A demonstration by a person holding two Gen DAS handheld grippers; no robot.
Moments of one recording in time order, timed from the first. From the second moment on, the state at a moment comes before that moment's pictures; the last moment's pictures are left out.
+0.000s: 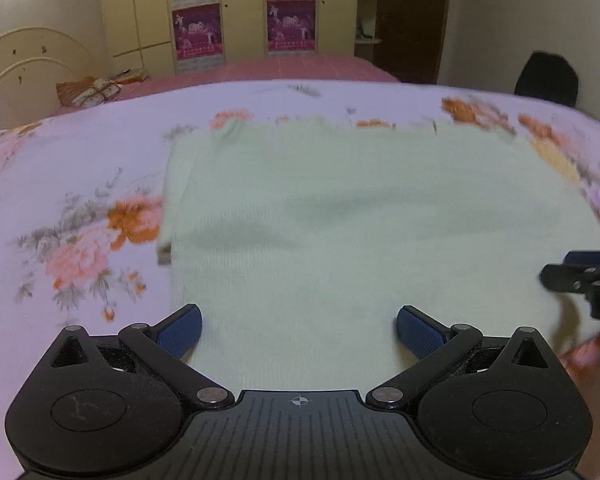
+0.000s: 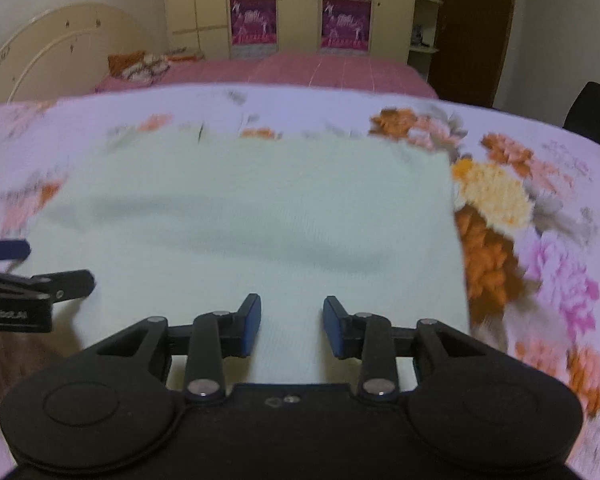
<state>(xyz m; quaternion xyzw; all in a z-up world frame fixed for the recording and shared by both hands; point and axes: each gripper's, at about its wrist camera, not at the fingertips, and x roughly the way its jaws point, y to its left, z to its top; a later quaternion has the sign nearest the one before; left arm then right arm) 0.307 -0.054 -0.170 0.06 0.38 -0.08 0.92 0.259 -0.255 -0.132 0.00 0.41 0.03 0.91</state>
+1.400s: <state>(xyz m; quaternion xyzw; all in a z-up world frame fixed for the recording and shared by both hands) 0.280 -0.026 -0.154 -0.02 0.43 -0.07 0.90 0.226 -0.267 -0.111 0.04 0.40 -0.01 0.92</state>
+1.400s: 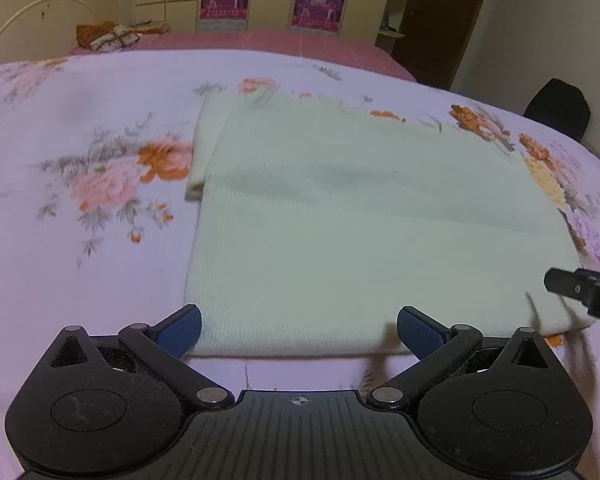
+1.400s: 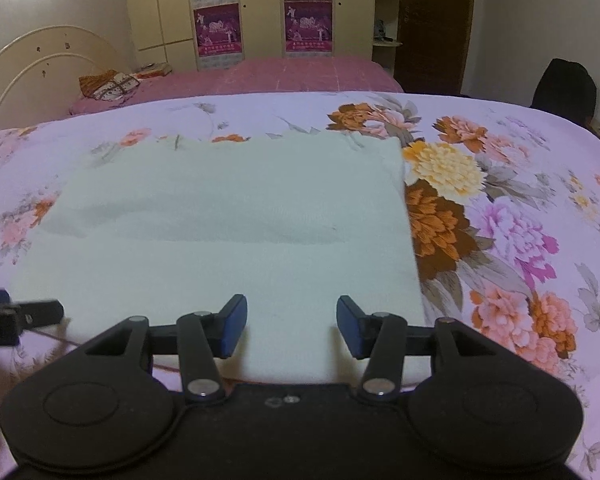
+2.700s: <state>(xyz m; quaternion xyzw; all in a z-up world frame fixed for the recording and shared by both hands) 0.273 0.020 -0.166 -0.32 0.44 -0.04 0.84 0.253 -0.231 -0.127 0.04 0.41 0.04 0.91</state>
